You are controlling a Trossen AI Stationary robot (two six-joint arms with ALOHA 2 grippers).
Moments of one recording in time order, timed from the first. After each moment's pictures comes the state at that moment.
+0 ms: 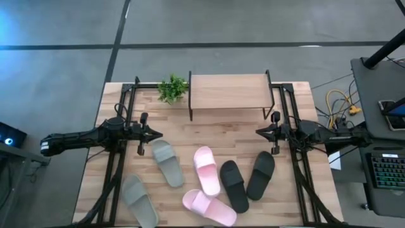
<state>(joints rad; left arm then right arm) 0.17 0.19 0.03 0.04 0.18 0.06 0.03 0.05 0.01 0.09 0.11 -0.13</state>
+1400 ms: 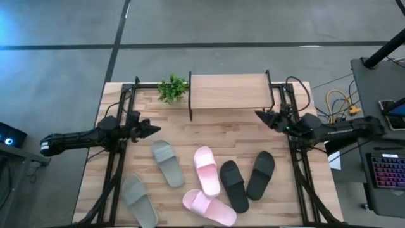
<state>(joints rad) 0.17 0.19 0.03 0.24 0.12 -0.95 0.03 0.55 0.19 0.67 0.35 0.86</state>
